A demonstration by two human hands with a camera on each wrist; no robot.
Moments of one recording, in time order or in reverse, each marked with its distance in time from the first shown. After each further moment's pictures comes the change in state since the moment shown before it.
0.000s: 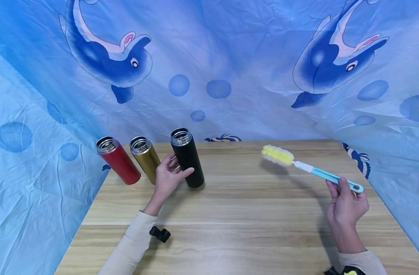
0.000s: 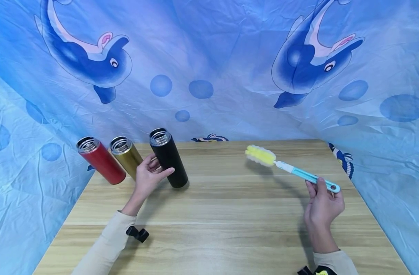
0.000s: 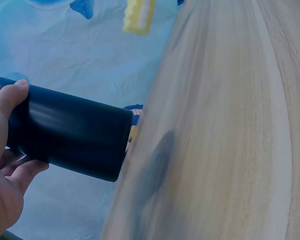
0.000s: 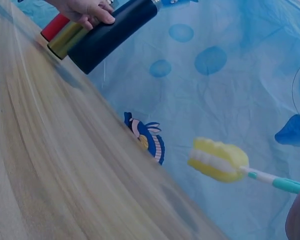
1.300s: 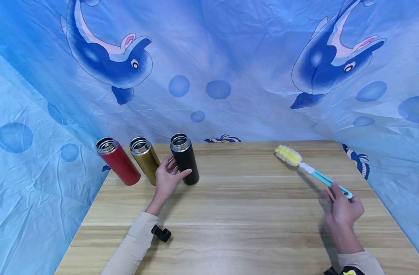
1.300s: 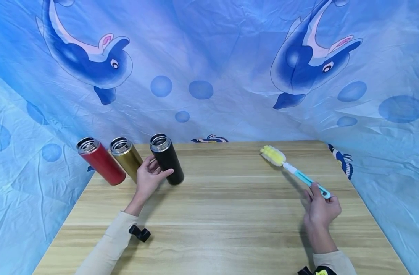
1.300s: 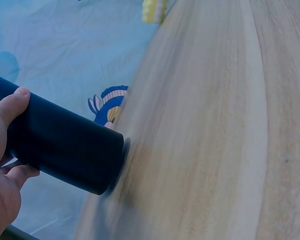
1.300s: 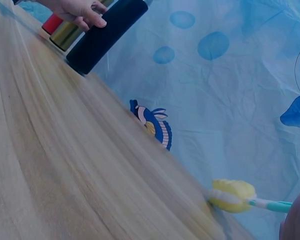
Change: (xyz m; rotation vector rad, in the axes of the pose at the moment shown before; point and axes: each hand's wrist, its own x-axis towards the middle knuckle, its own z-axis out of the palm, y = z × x) left_hand 0.003 -0.023 -0.001 -0.035 0.070 -0.053; right_hand 0.011 0.002 -0.023 -0.261 0.146 0.141
